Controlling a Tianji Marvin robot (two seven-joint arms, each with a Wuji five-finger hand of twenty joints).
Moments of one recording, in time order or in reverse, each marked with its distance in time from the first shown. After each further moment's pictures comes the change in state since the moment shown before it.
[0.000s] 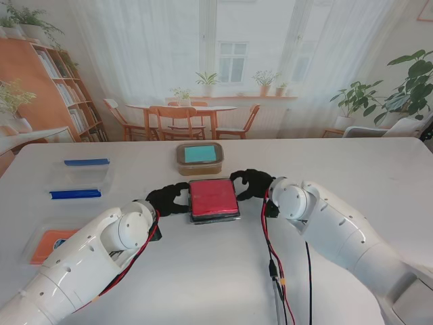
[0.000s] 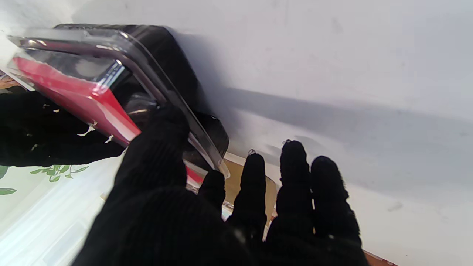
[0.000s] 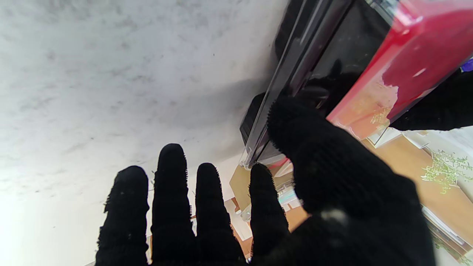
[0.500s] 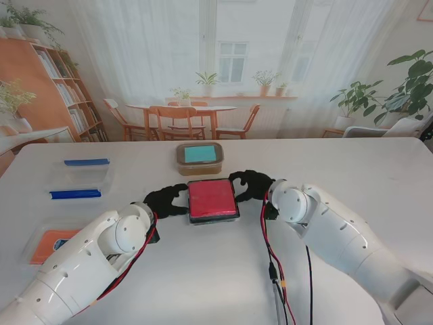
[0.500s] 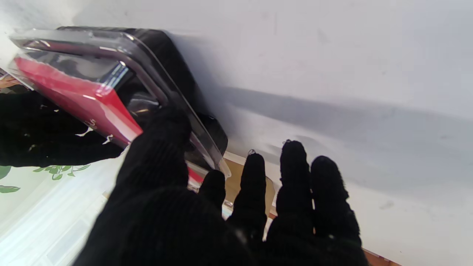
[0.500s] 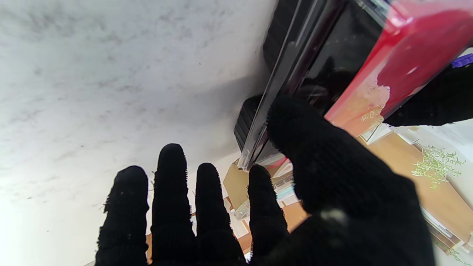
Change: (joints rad) left arm 0.039 0.003 -0.037 -0.025 0.027 -0.014 -0.001; right arm -0.036 0.008 0.031 -0.043 -0.012 -0.001 -0.006; left_hand 0.009 -0.002 0.000 0.001 0.003 0.000 0.000 -0.001 0.000 0.000 0.000 0.000 0.000 0.000 0.000 0.000 0.000 0.000 0.000 0.000; right_hand 0.000 0.000 0.000 0.000 -0.011 0.015 0.002 -0.015 0.000 0.000 0.000 0.000 0.000 0.000 0.000 0.000 0.000 0.000 0.000 0.000
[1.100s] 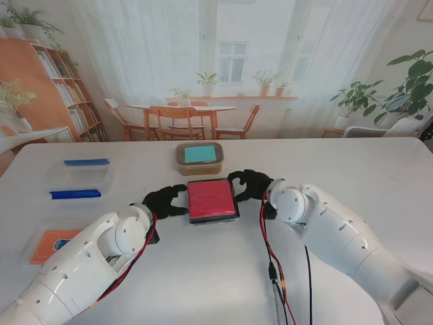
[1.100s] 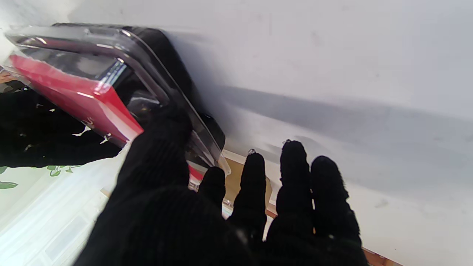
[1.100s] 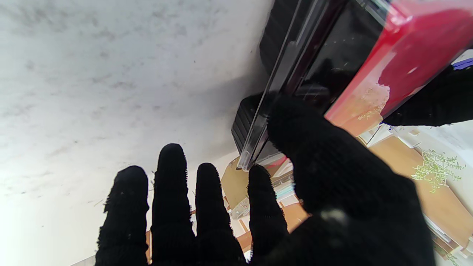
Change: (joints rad) left arm 0.008 0.001 -0.002 0.001 -0.004 0.001 0.022; right arm -0.001 0.000 -0.003 -0.019 -0.020 0.020 0.001; left_hand 0.007 -0.006 -0.001 0.000 0.028 -0.010 0.000 0.000 0.000 0.000 0.012 0.000 0.000 0.000 0.000 0.000 0.000 0.000 0.000 0.000; right_hand 0.000 0.000 0.000 0.000 0.000 0.004 0.002 0.000 0.000 0.000 0.000 0.000 0.000 0.000 0.000 0.000 0.000 0.000 0.000 0.000
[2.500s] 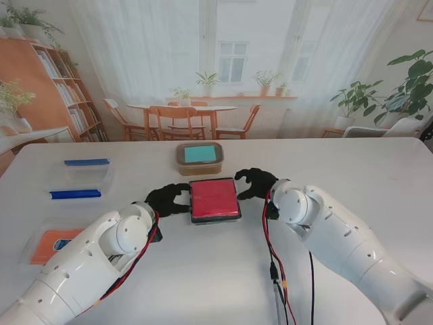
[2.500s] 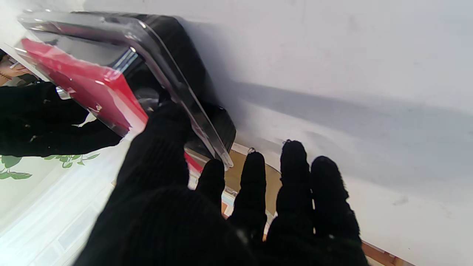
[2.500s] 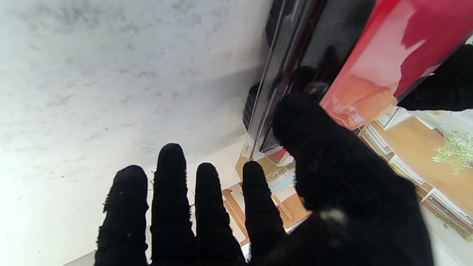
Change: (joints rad) left arm -0.001 -0.012 -0.005 -0.008 -0.008 -0.012 0.011; right arm -0.064 0.015 0.087 -0.084 -0.034 0.086 -0.003; left_hand 0.000 0.000 -0.013 0.000 0.055 -0.017 0.043 0.001 0.000 0.002 0.035 0.000 0.000 0.001 0.000 0.000 0.000 0.000 0.000 0.010; right_hand 0.000 0.013 -0.064 0.000 0.020 0.056 0.060 -0.005 0.000 0.000 0.000 0.000 0.000 0.000 0.000 0.000 0.006 0.000 0.000 0.000
